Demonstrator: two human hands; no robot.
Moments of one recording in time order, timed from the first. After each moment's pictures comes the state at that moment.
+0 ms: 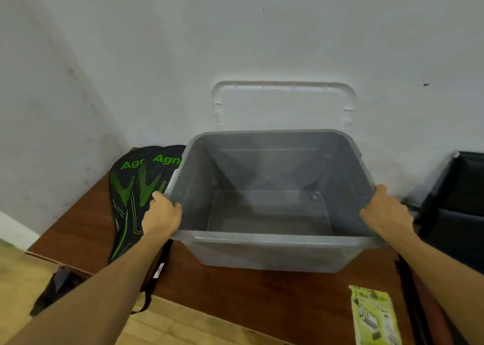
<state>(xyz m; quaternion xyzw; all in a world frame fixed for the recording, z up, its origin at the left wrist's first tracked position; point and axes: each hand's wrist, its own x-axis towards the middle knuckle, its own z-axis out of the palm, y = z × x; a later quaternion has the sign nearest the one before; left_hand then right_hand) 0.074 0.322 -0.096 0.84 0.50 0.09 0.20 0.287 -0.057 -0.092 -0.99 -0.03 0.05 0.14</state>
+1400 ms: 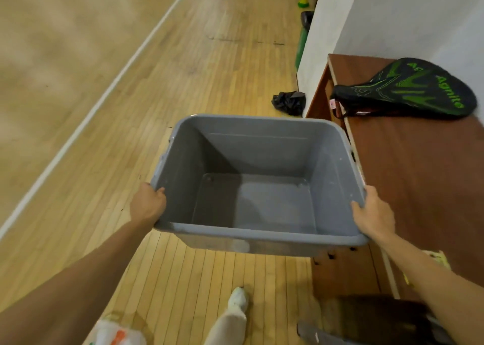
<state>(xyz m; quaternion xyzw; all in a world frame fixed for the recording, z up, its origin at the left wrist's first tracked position) -0.428 -0.324 -0.190 0.24 0.92 0.23 0.21 -0.004 -0.190 -0.165 -0.73 -0.66 0.18 0.08</state>
